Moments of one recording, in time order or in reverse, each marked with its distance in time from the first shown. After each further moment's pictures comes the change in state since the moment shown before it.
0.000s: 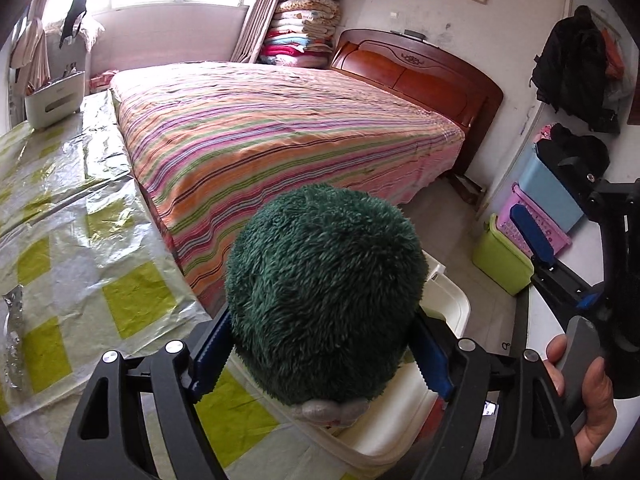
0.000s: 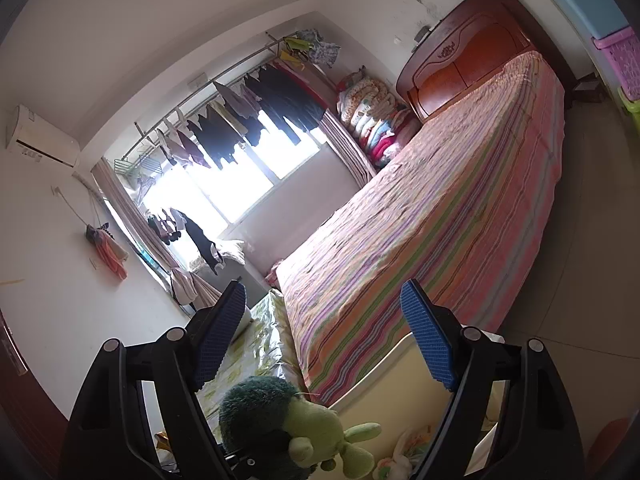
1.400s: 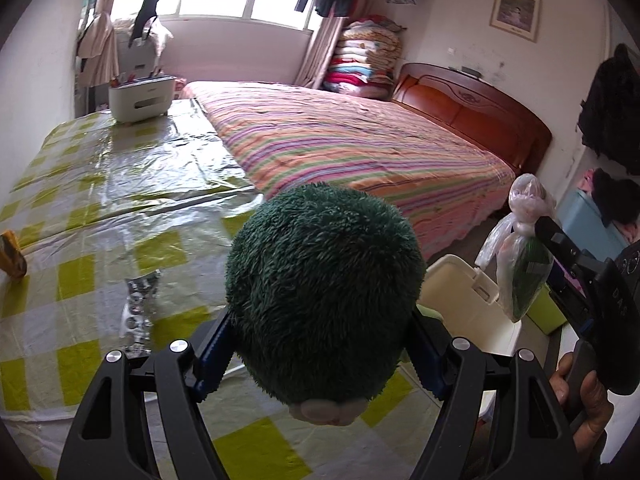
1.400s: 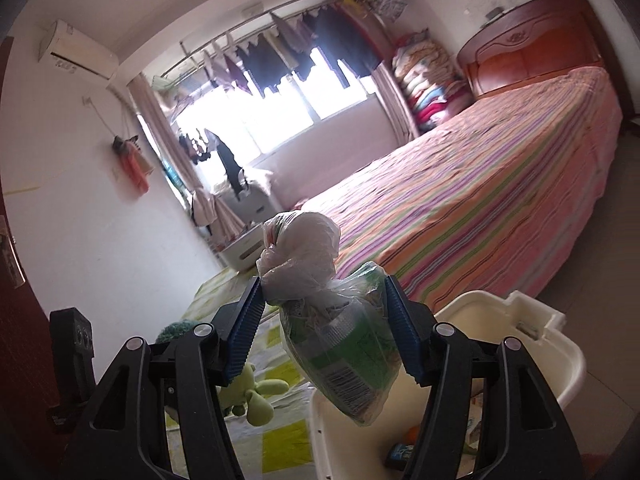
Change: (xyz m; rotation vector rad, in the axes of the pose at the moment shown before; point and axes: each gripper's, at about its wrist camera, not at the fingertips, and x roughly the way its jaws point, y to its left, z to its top) left arm -0.083 0.087 -0.013 -0.106 -0.104 0.177; right arm 0.040 0.044 -0.026 -0.209 0.206 0.087
